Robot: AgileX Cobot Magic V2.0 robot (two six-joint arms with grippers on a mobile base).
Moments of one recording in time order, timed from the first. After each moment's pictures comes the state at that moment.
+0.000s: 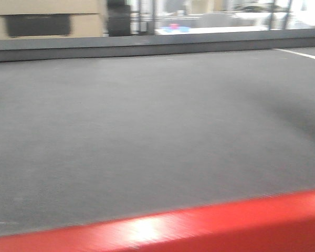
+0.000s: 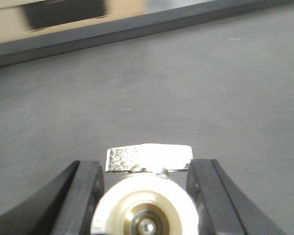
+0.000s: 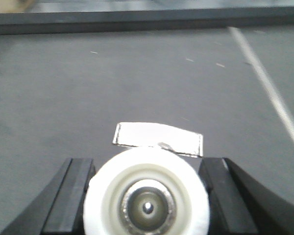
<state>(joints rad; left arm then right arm) 0.01 1.43 -1.78 0.04 0.93 0.08 0.09 1.32 -1.63 0.06 0.85 -0.03</state>
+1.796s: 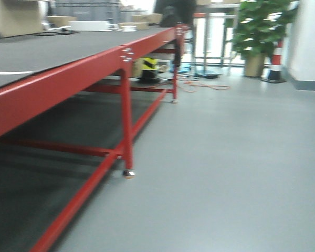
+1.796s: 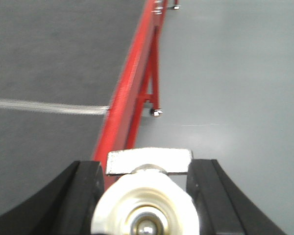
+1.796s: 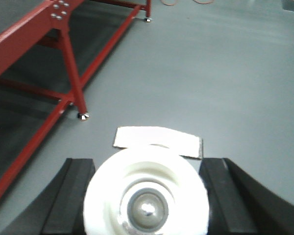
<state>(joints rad) 0.01 1.43 -1.78 0.03 0.93 0.08 0.09 1.32 -1.63 0.06 0.85 -0.03</state>
